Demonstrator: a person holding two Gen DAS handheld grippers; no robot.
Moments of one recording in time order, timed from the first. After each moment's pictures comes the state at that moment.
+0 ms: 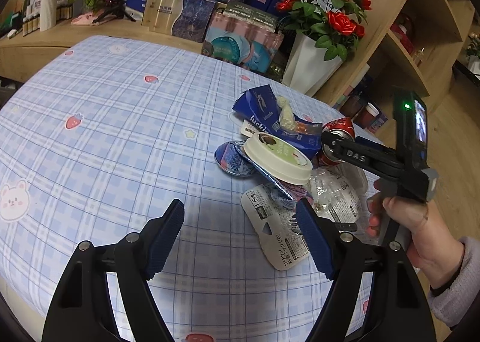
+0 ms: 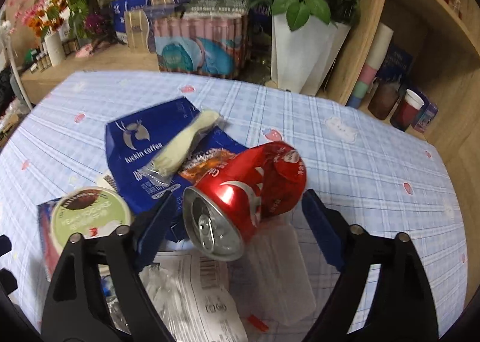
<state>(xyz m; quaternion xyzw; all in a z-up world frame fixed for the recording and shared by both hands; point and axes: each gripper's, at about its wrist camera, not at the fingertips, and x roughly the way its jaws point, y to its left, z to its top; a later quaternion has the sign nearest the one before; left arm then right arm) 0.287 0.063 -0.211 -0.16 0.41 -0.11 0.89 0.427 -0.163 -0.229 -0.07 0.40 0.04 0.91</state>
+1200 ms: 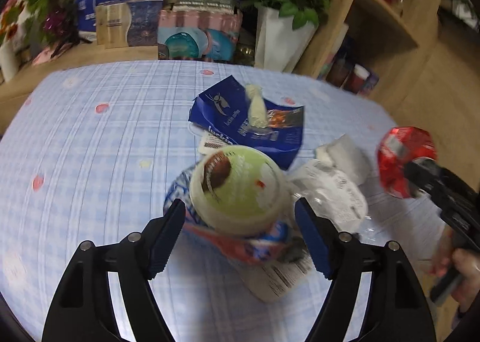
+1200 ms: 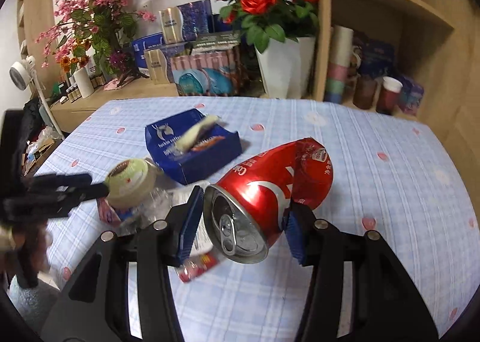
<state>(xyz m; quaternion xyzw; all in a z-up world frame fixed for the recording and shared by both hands) 0.343 0.005 -0.211 -0.04 0.44 -0.16 0.88 0.307 -0.248 -0.191 0.01 0.34 0.10 0.93</state>
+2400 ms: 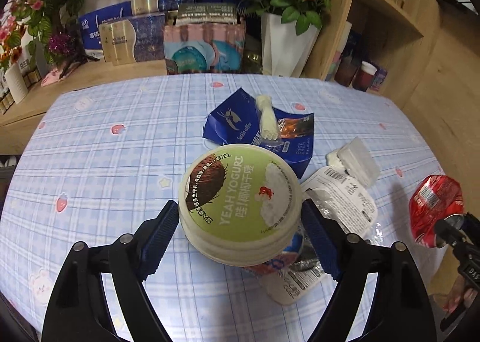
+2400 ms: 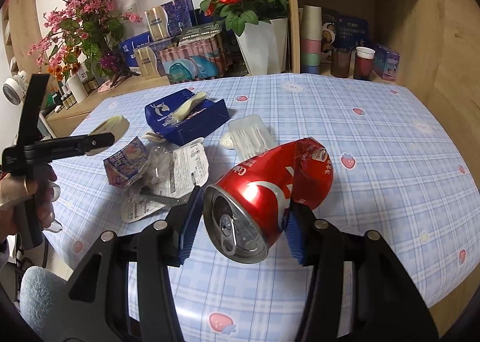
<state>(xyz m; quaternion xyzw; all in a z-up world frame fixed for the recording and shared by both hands) 0.336 0.007 -0.187 0.00 0.42 -0.13 0.90 0.235 -0.268 -0.198 0.05 0.36 0.07 0.93</state>
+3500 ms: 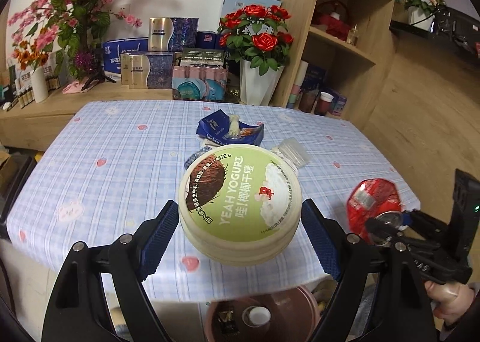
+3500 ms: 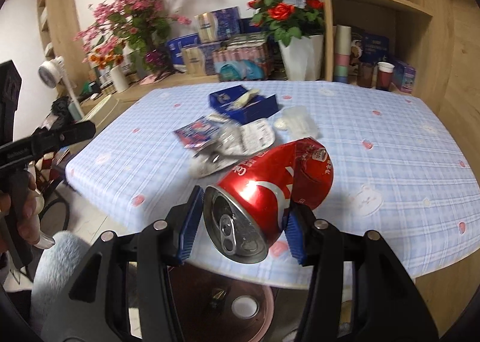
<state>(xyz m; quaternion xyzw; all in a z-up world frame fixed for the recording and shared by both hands) 0.128 0.026 -0.120 -0.04 0.33 -0.15 0.93 0.113 -0.226 -0.175 0.03 0.34 0.15 0.93</state>
